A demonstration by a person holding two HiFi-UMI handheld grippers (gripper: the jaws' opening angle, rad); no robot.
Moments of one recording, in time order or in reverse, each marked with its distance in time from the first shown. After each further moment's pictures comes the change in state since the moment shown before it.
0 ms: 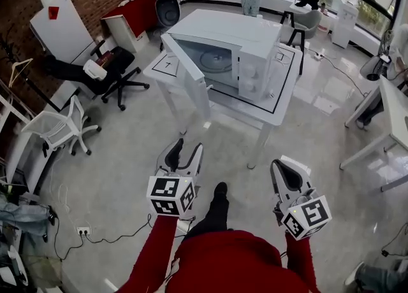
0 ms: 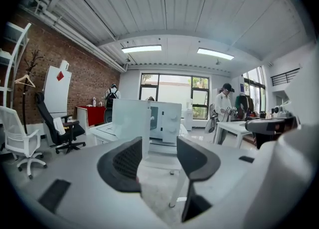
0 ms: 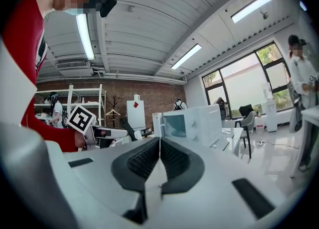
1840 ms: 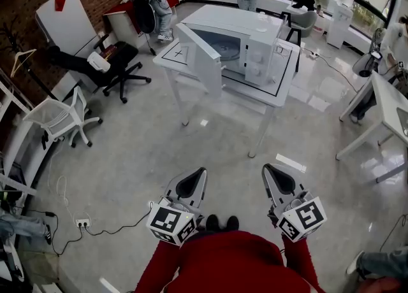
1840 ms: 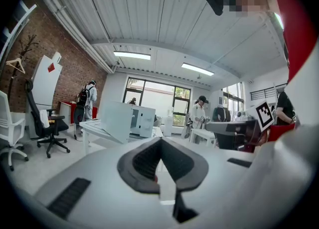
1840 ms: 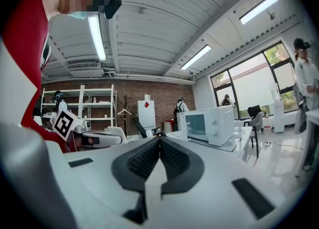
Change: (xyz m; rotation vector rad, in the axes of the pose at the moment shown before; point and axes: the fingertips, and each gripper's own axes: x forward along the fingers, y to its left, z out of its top) left arm -0.159 -0.052 -0.039 -0.051 -0.085 -0.237; right arm -0.050 0.119 -0.012 -0.028 0.003 0.072
